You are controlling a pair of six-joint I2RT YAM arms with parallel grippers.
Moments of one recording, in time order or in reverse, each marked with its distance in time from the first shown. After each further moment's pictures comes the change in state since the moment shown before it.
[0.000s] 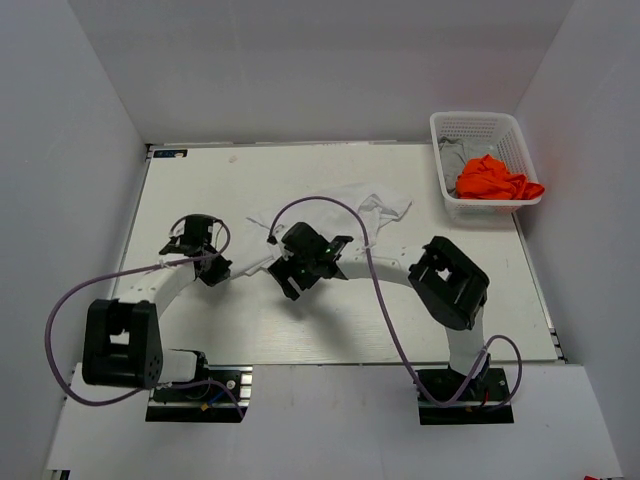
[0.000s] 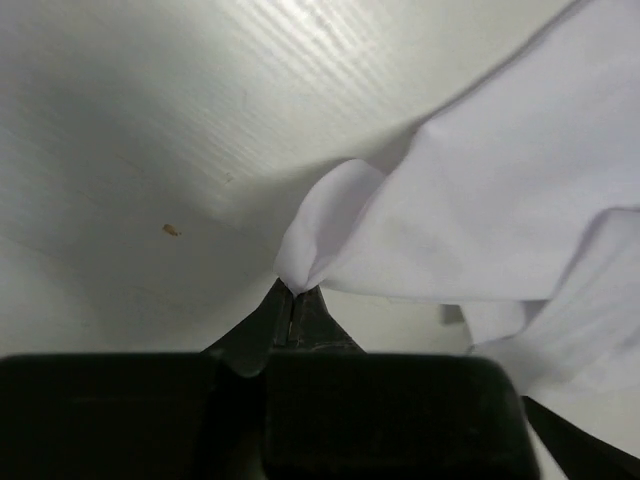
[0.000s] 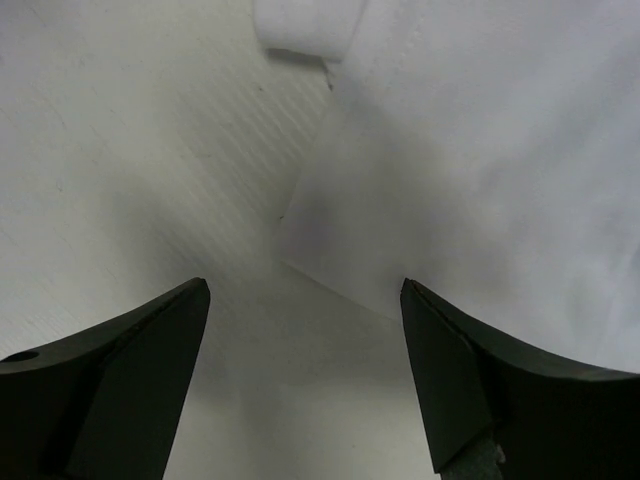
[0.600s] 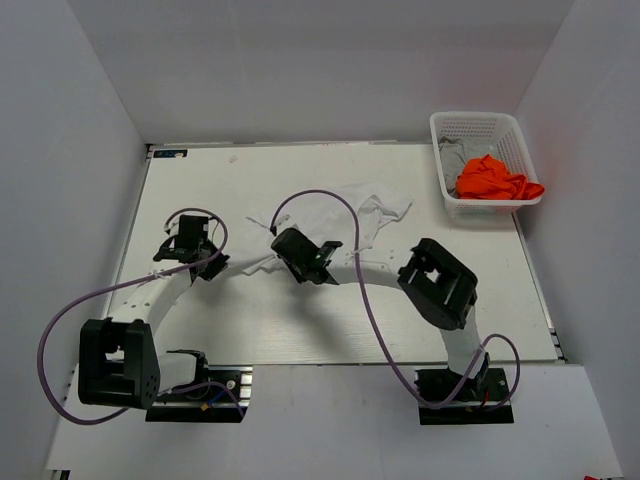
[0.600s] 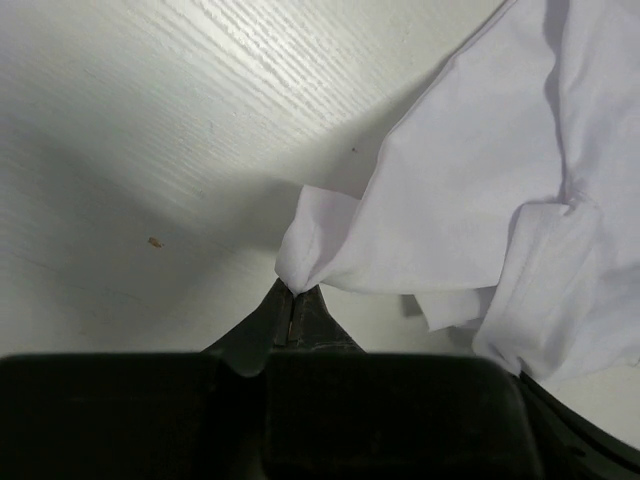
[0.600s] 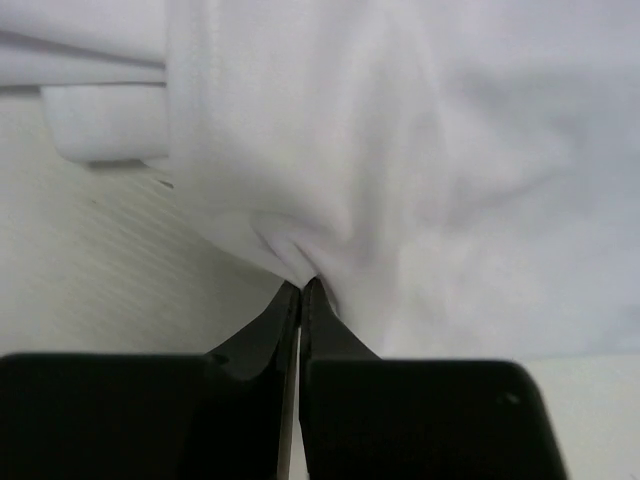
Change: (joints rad) left arm 0.000 -0.119 -0.010 0.038 -0.008 0.033; right arm 0.063 0.089 0.069 0.036 0.426 0.103
